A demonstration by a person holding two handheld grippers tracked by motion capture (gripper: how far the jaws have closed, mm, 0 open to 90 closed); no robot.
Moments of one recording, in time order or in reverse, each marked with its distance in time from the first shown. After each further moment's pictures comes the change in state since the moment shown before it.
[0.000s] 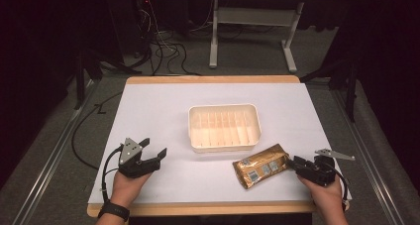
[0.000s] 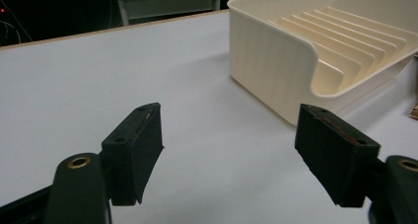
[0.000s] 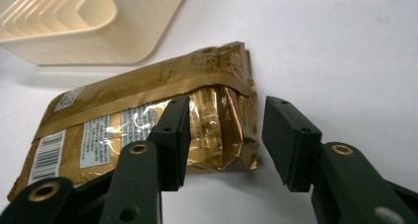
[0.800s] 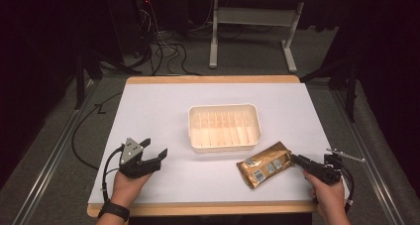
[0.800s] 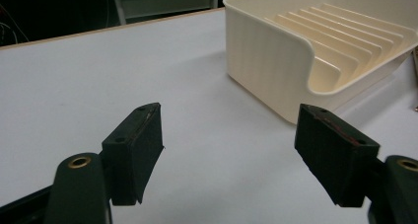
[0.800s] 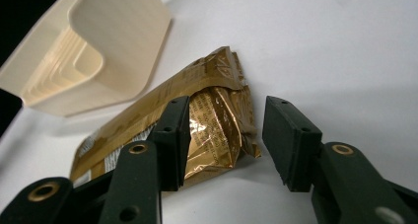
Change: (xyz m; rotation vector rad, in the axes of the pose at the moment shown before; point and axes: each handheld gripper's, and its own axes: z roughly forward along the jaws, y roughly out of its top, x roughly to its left) left arm -0.002 0.000 0.001 0.008 -0.007 0.012; right arm -0.026 -0.002 -0.003 -0.065 0.080 0.286
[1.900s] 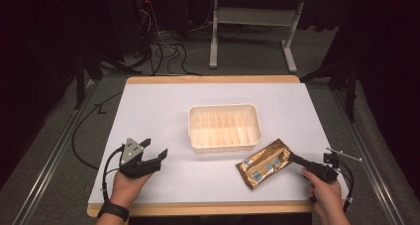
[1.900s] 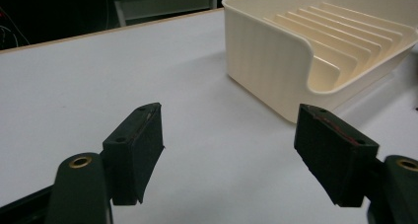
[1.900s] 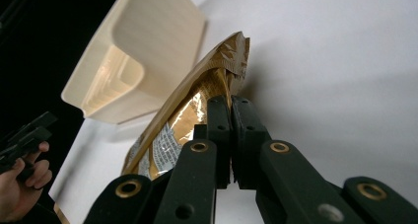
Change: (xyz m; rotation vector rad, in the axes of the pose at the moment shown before) left arm 0.001 0.001 -0.001 -0.002 -0.001 0.008; right arm -0.001 0.001 0.006 -0.005 0.171 0.076
